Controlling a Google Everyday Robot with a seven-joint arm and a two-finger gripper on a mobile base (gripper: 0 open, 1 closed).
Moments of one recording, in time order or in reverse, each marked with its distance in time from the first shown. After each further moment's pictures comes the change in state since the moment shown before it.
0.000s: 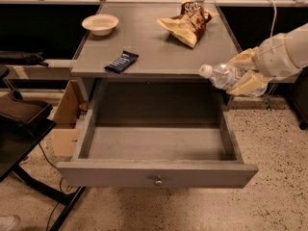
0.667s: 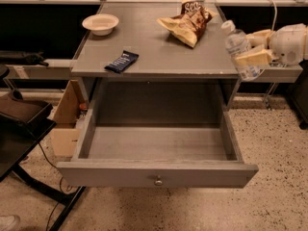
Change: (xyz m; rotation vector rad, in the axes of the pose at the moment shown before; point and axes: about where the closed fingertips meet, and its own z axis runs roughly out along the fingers) arm 0.046 -0.092 -0.009 0.173 -0.398 0.349
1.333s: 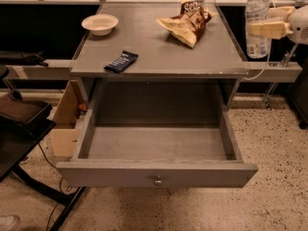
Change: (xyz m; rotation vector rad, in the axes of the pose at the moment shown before) arm -0.033 -0.080 -0.038 0.231 -0.169 0.201
